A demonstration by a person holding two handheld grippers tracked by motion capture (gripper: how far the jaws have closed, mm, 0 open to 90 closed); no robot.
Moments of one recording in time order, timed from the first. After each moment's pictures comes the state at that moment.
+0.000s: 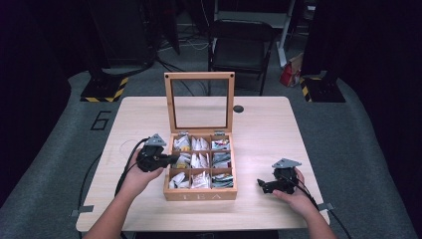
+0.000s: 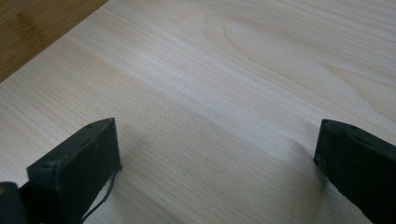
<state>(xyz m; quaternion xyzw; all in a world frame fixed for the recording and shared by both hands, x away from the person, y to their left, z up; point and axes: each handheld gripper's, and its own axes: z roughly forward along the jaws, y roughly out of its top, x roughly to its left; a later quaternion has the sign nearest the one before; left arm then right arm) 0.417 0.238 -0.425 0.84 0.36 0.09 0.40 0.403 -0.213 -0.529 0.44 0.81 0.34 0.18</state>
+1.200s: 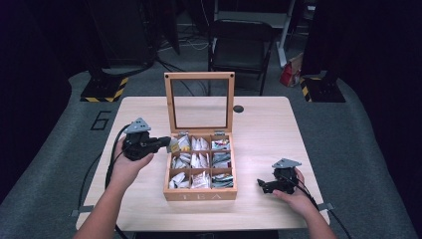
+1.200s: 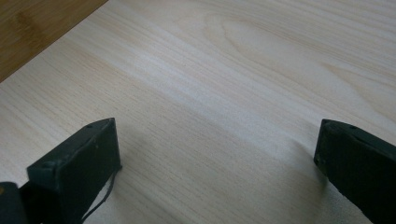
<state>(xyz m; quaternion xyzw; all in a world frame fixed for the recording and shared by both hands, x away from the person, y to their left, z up) 0.414 0.261 -0.364 0.80 0.35 0.15 0.47 0.403 -0.213 -0.529 0.44 0.81 0.34 0.18</state>
